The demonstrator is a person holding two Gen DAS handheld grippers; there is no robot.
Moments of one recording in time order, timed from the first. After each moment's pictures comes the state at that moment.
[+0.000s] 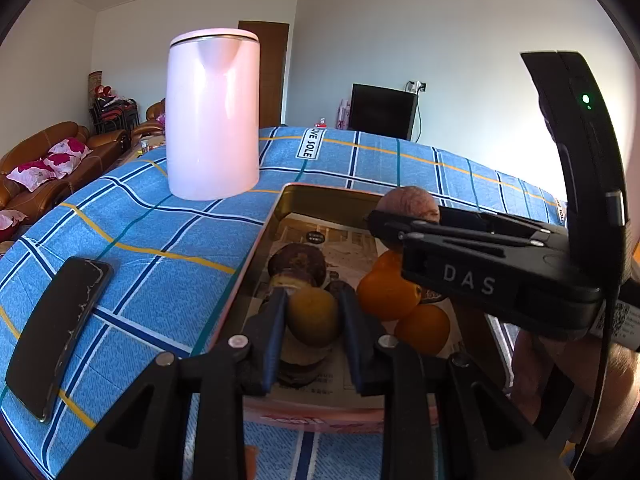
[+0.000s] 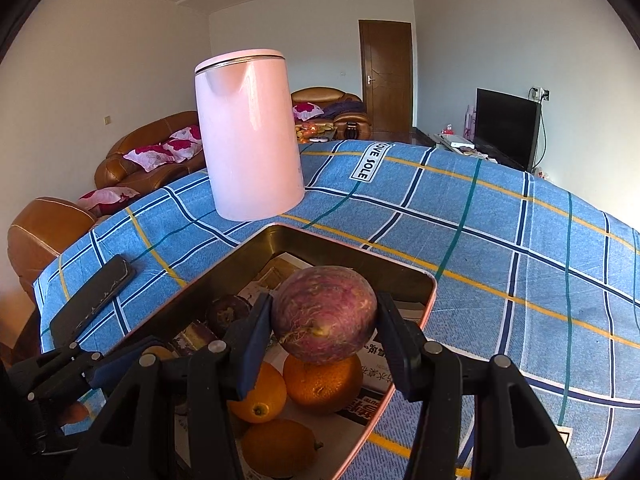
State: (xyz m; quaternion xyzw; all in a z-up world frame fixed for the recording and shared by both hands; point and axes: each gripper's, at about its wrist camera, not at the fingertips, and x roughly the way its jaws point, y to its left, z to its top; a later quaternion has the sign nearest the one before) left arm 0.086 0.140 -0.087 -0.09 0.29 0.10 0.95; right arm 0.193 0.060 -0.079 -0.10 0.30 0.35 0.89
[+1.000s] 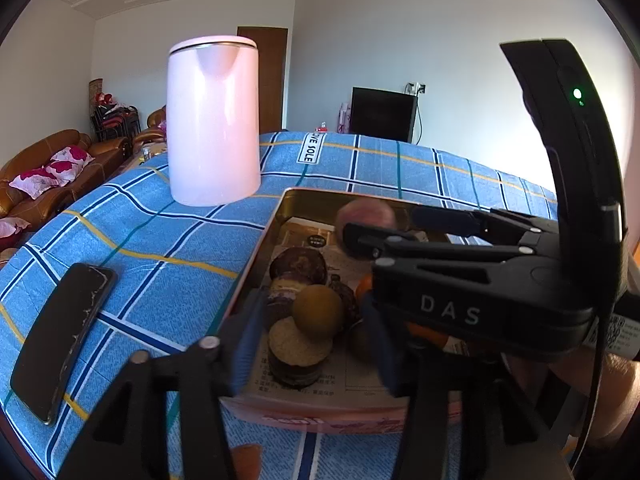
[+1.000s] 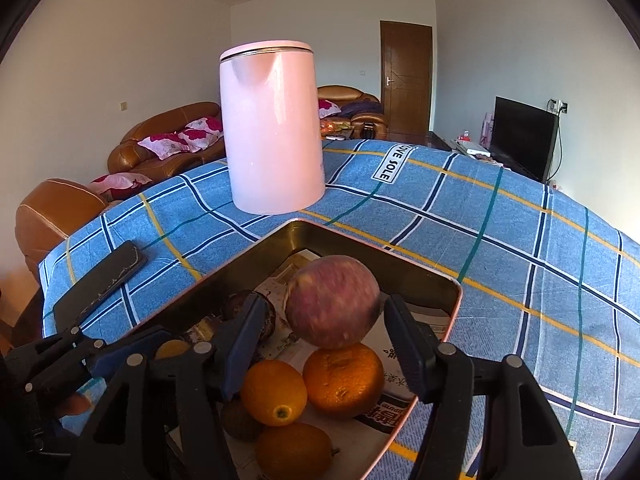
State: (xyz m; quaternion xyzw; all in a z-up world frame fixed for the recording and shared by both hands) left arm 0.082 0.138 -0.084 -0.08 0.28 0.11 0.95; right arm 0.187 0.072 -0.082 -0.12 0.29 0.37 0.87
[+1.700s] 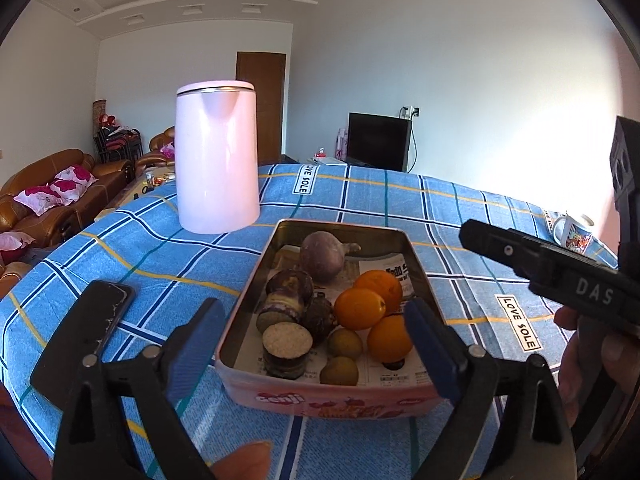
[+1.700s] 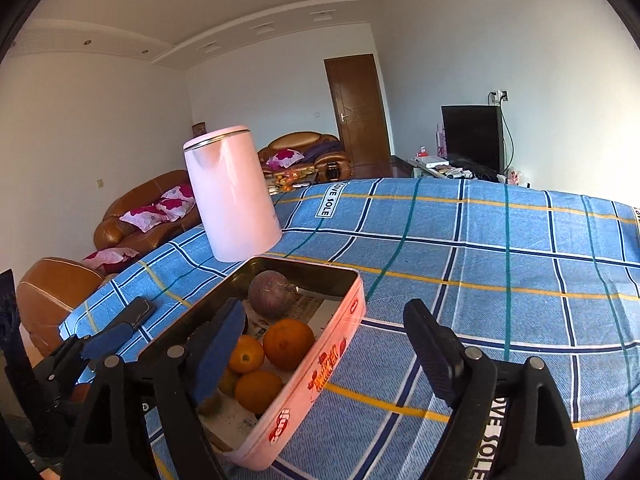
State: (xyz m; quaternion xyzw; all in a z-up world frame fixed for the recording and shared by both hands) left arm 0.053 0.123 -0.062 -0.07 0.24 0.11 0.96; right arm 0.151 -0.028 -0.053 0.00 0.24 0.33 0.91
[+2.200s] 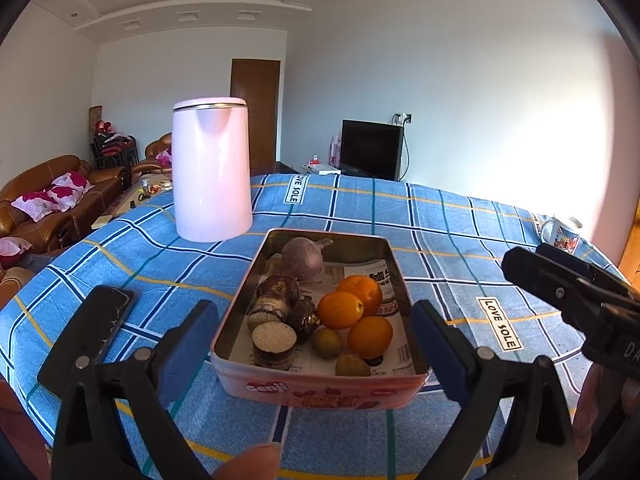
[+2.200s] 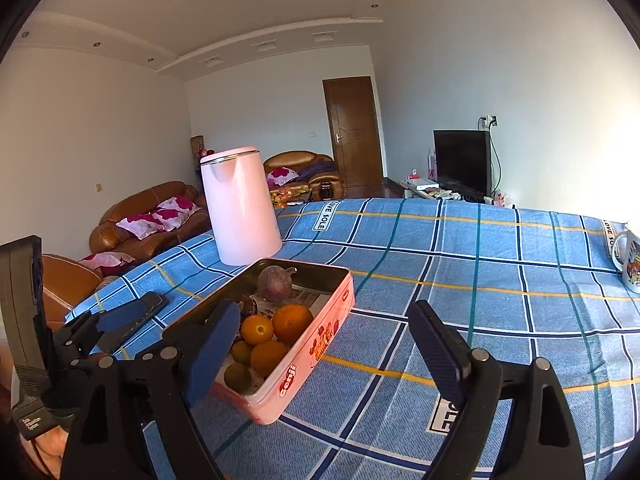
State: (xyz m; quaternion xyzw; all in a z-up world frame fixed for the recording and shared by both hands) left arm 0.037 0.111 -0.049 -0.07 0.22 0.10 0.97; right arm 0.096 -0.060 -0.040 -0.01 0.20 0.31 0.93
